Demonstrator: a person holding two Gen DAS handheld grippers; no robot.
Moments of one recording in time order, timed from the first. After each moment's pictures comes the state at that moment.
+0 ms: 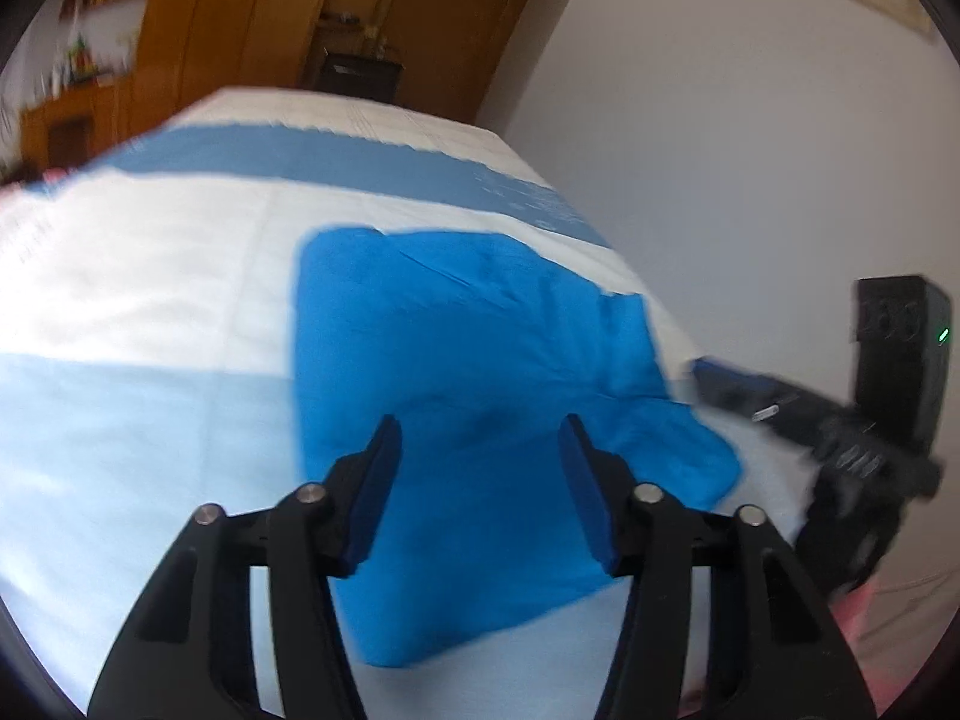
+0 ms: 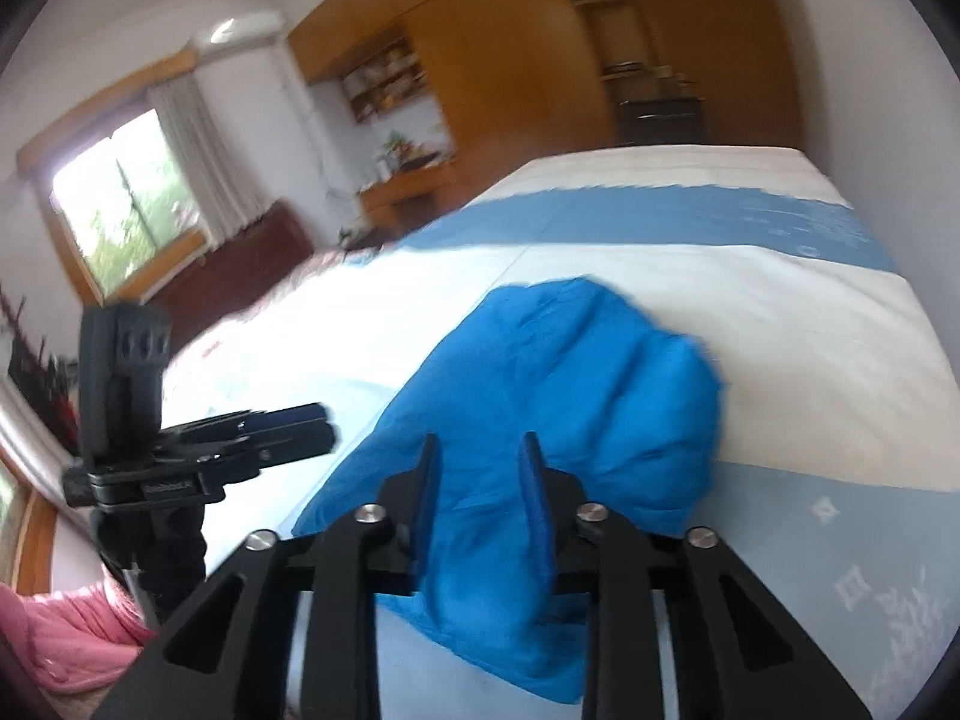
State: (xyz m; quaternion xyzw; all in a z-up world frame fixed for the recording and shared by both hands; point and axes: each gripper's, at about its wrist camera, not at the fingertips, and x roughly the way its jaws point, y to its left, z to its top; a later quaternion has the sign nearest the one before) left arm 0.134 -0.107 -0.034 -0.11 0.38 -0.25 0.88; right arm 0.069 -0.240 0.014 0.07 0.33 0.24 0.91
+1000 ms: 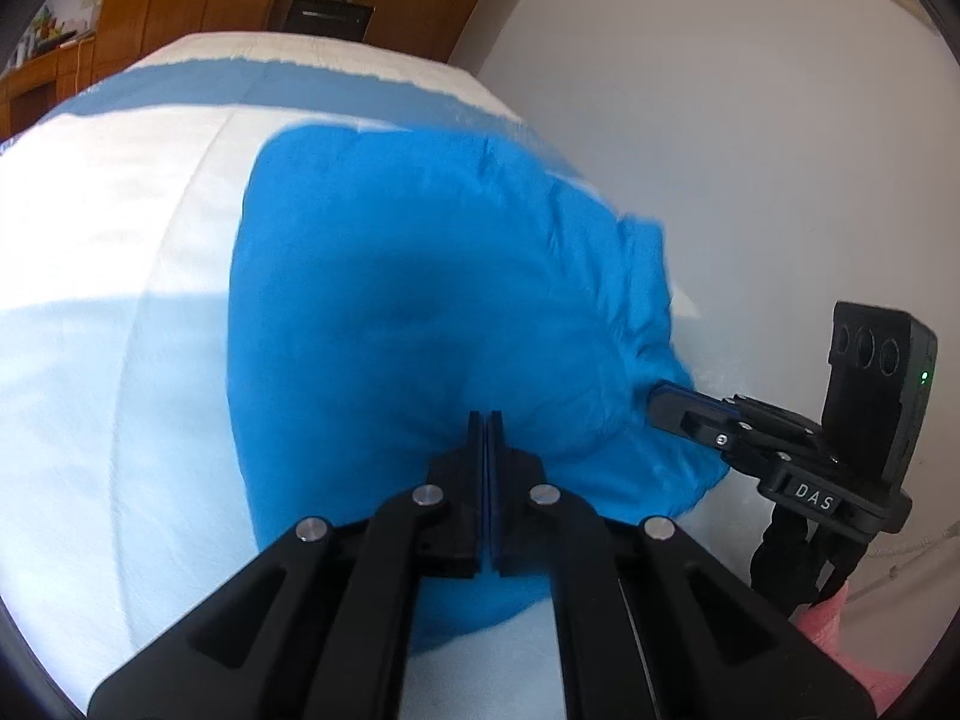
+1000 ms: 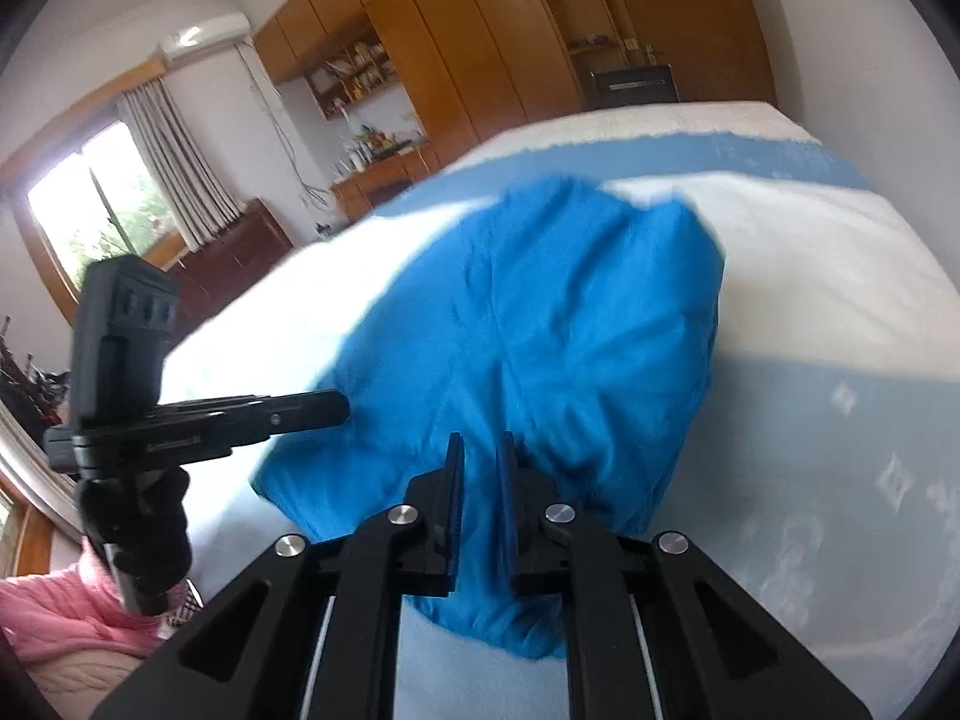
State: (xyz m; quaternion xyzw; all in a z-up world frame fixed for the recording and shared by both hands) left arm 0.148 -0.121 -0.073 -0.10 0.42 -0.29 0.85; right arm 0.055 -0.261 -0.036 0.11 0.34 0.22 0.91
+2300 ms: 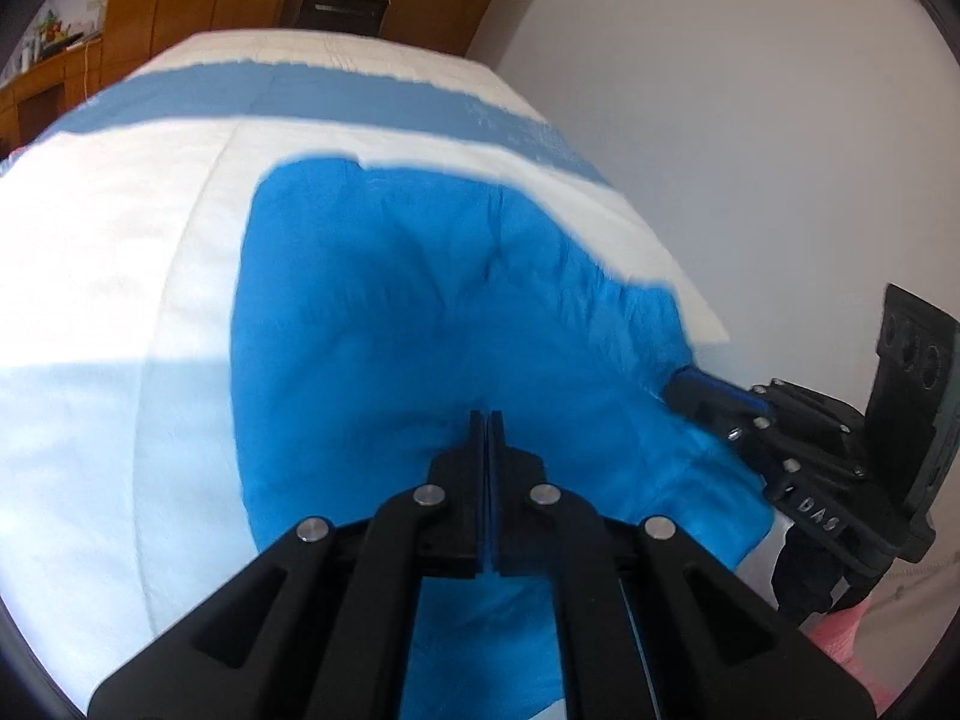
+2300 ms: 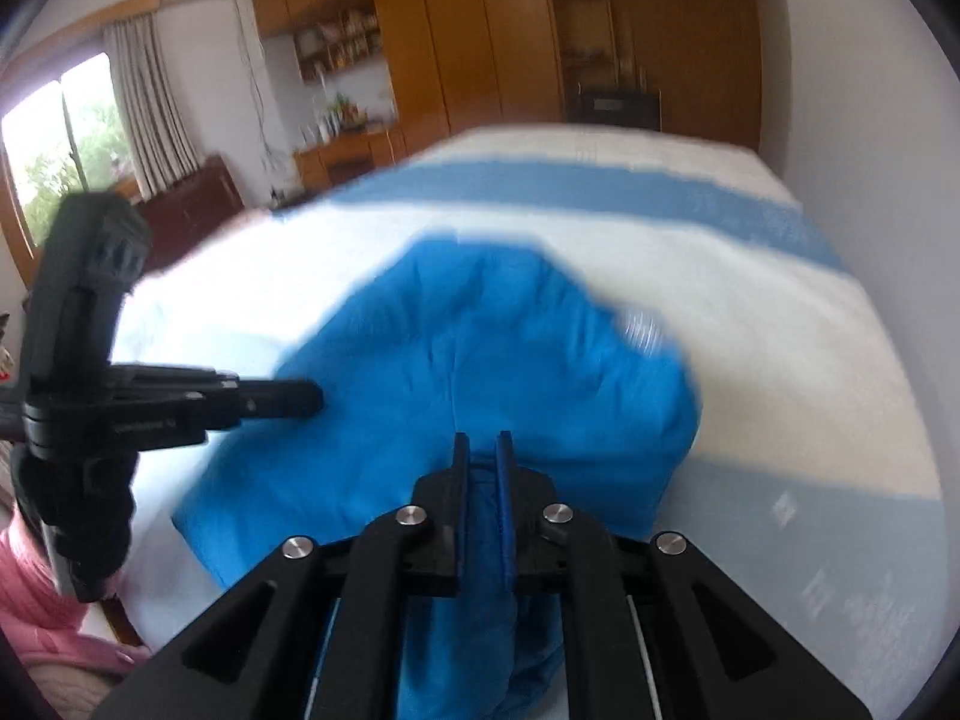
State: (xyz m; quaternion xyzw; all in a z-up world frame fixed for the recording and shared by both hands) left arm 0.173 -0.144 -0.074 -0.08 0.45 -0.26 0.85; right arm 0.091 -0.249 -0.040 0.01 0.37 0.15 0.92
